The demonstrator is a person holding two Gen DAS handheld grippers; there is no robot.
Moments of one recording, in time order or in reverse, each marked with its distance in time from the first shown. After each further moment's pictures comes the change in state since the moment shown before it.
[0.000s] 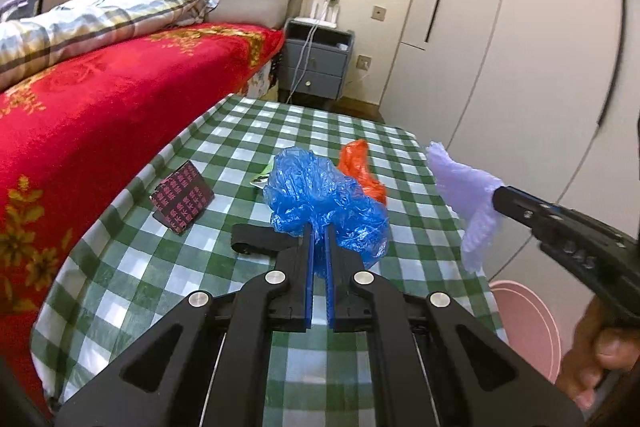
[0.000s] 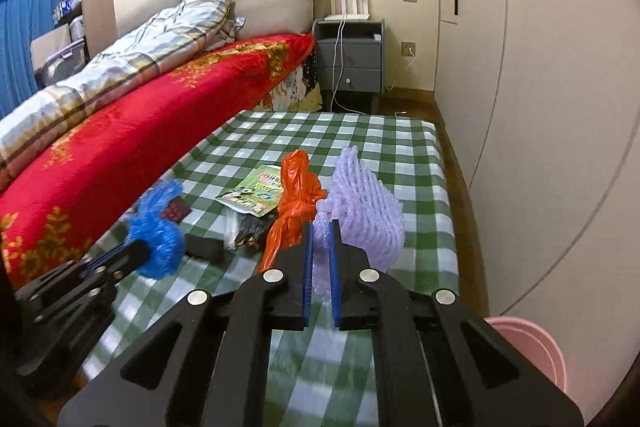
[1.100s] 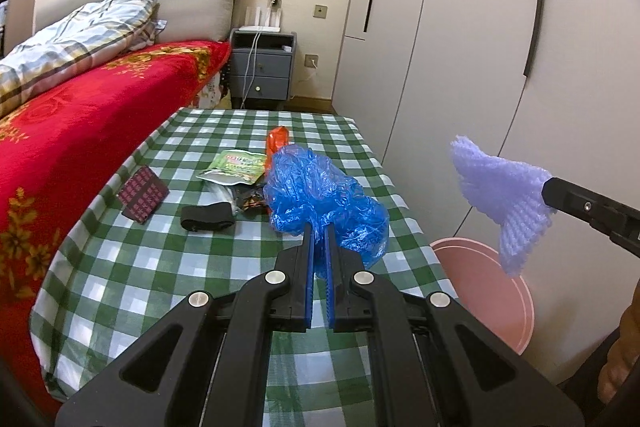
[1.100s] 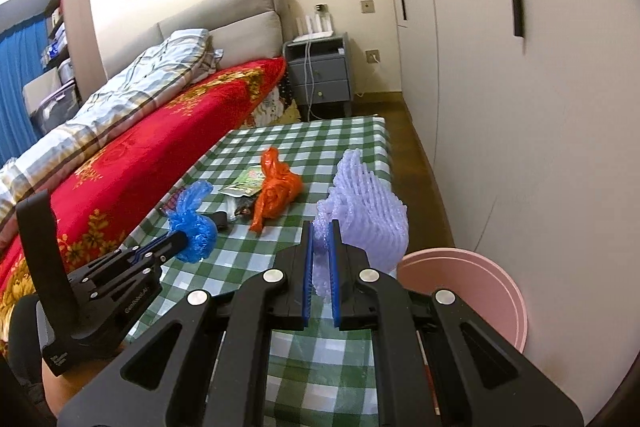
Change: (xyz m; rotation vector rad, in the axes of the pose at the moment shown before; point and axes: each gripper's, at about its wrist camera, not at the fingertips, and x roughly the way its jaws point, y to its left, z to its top) left arm -0.047 -0.057 -0.032 0.140 -0.004 -0.111; right arm -0.123 -0.045 -0.051 0.125 -0.056 -0.044
